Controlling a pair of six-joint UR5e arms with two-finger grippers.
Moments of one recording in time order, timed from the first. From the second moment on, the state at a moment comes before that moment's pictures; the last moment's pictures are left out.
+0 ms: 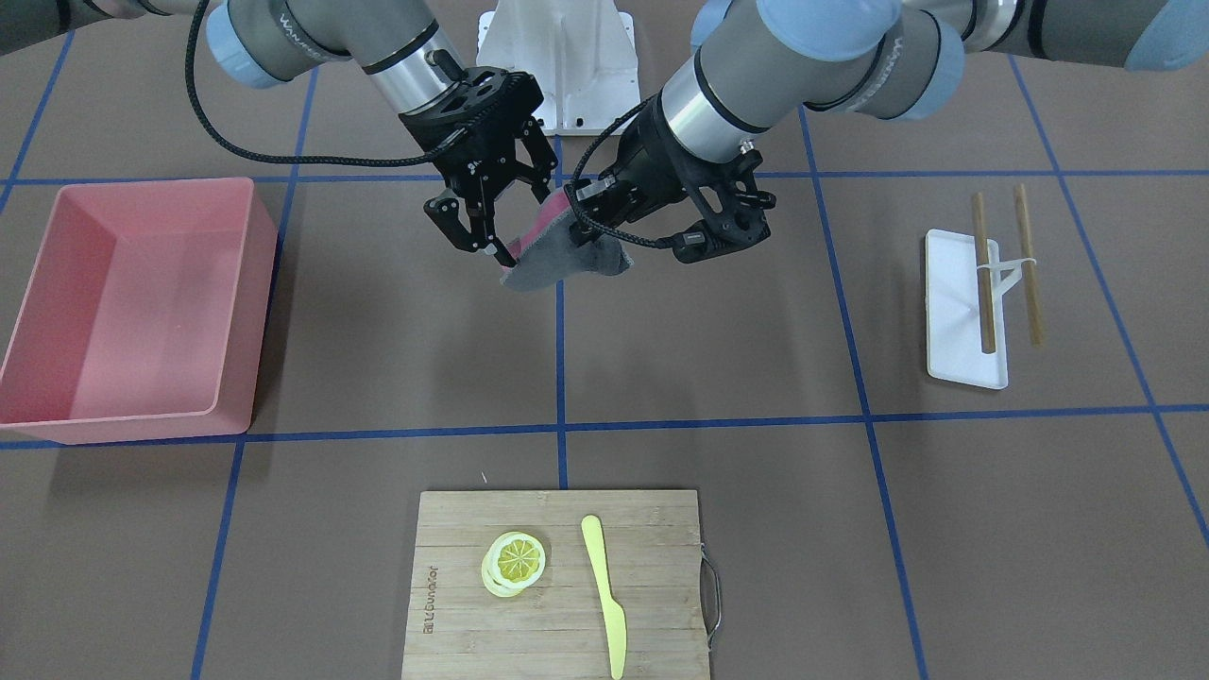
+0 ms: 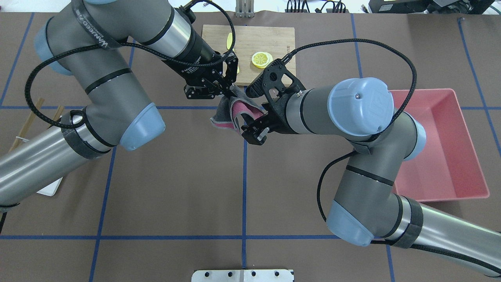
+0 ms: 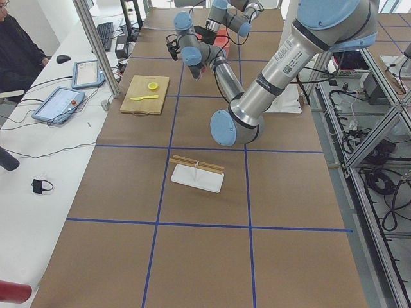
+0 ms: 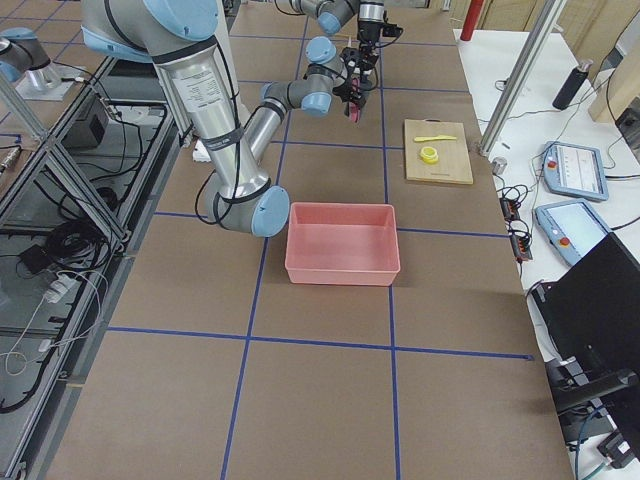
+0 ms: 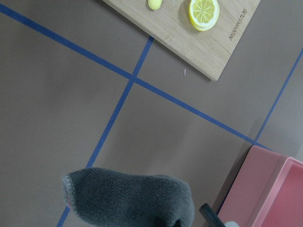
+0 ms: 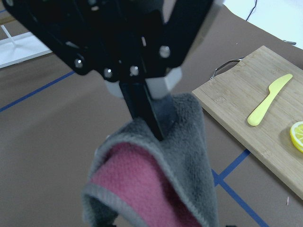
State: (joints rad) left arm -0.79 -2.36 -1.67 -1.86 -2.35 -1.75; right arm 0.54 -1.01 1.89 -1.16 1.73 0.44
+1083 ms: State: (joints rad) left arm -0.79 -2.36 -1.67 -1.89 -2.32 -1.74; right arm 0.54 -1.03 1.92 -1.17 1.73 0.50
